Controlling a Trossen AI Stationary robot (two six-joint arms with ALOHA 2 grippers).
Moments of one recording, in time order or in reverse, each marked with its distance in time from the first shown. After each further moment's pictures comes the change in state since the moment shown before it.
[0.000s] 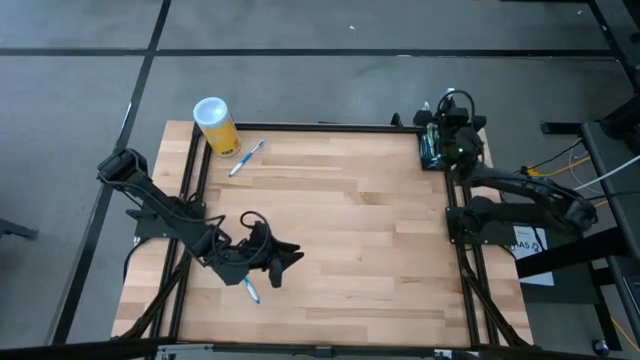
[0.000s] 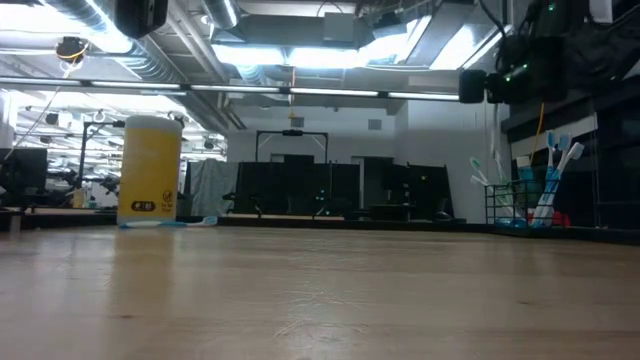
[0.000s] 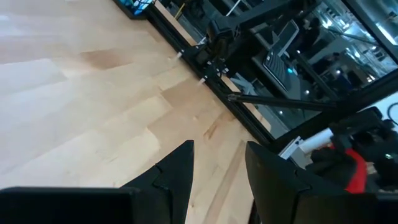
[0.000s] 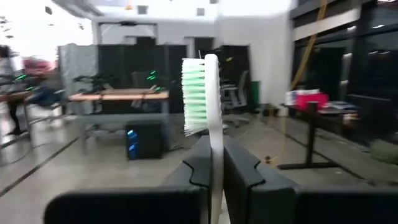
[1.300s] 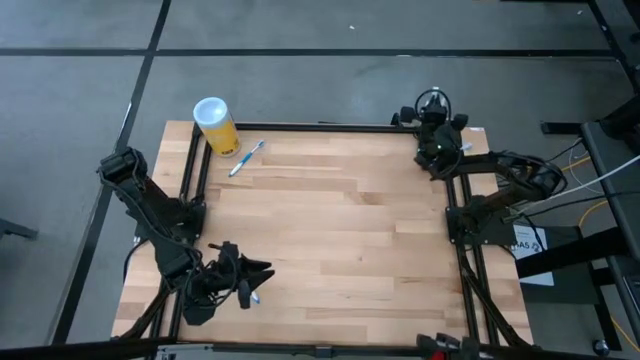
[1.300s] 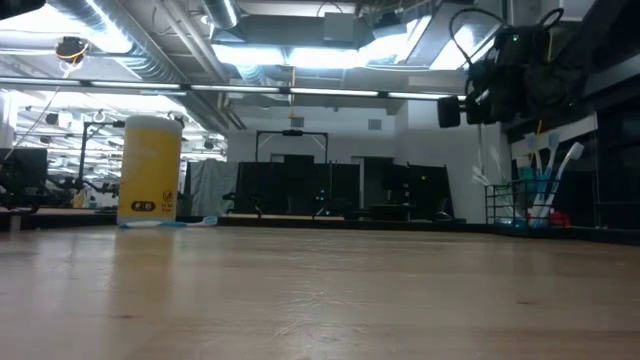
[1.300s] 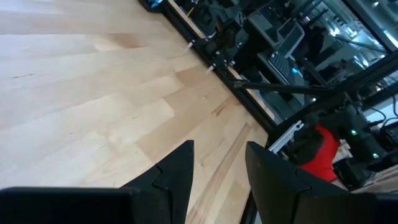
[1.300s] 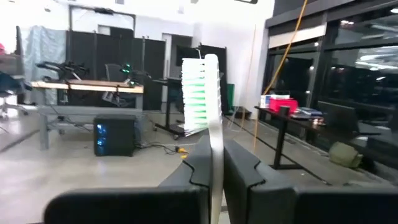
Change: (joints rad) left arm -0.306 0.000 0.001 -0.303 -0.294 -0.359; right arm 0.022 0.406 0.069 0.405 0.135 -0.166
